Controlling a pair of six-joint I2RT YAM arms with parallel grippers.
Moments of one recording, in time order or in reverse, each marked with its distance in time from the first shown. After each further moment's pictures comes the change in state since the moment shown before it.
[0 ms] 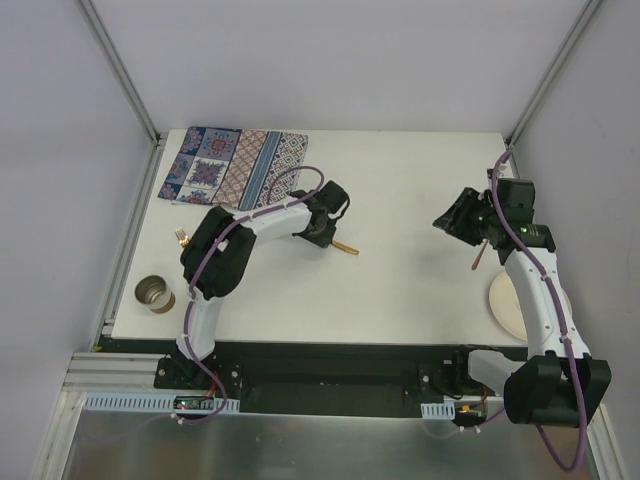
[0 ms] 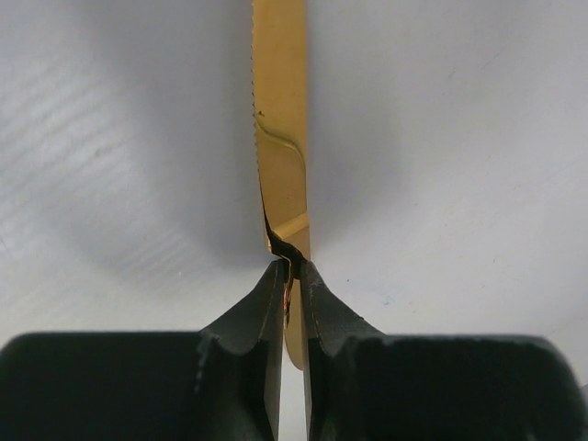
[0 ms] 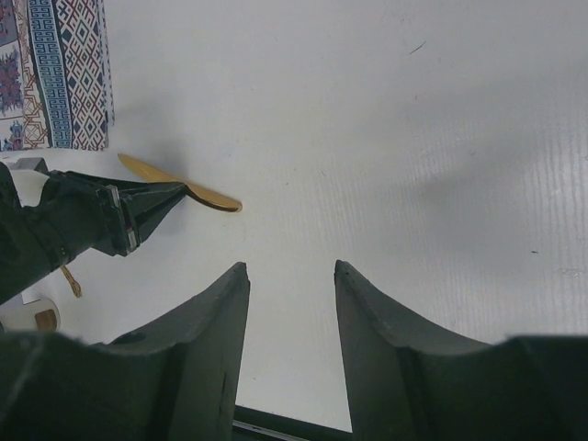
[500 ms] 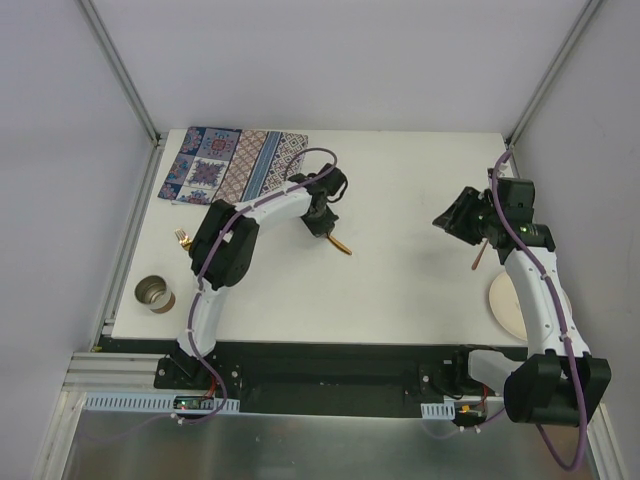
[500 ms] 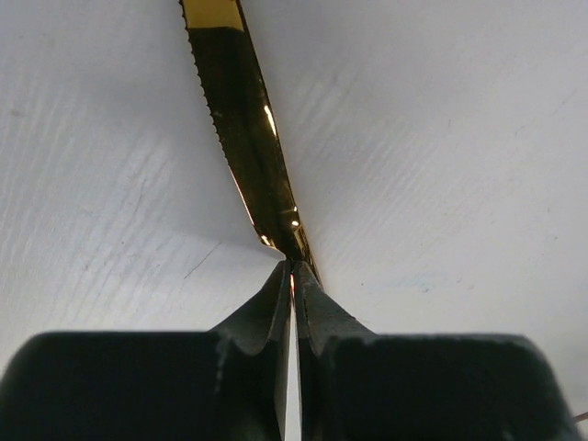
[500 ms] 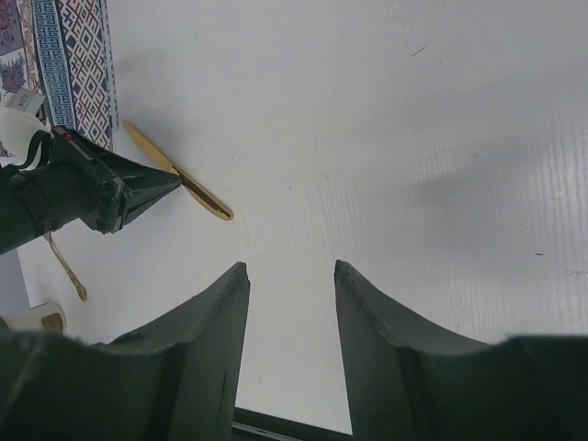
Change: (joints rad) left arm 0.082 0.104 0.201 -0.075 0.109 0.574; right arm 0.000 0.005 0.000 0.009 -0.002 0.015
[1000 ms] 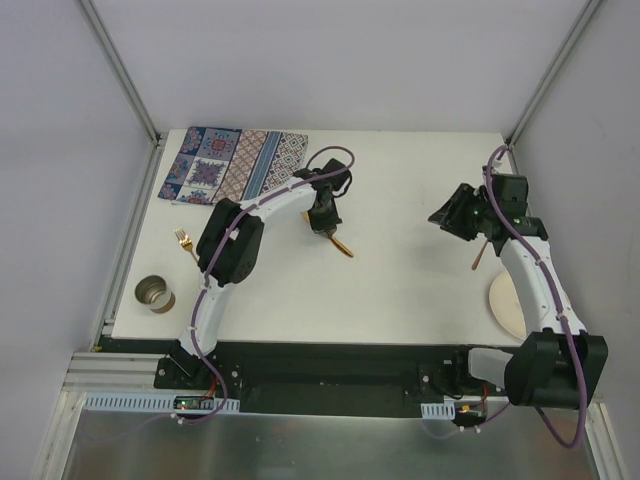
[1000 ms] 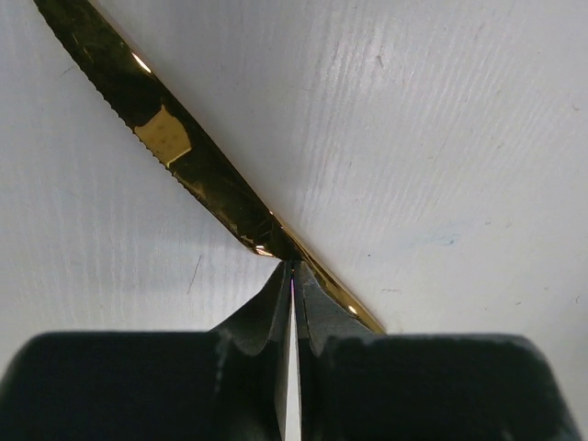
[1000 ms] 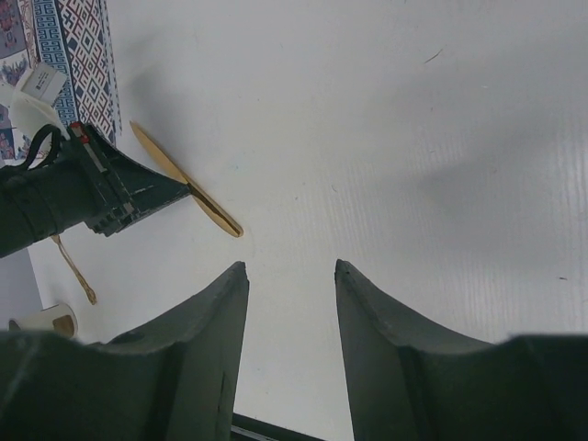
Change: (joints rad) left arm -0.001 0.071 0.126 -0.051 0.098 0.396; right arm 0.003 0.069 0.000 0.060 -0.018 0.027
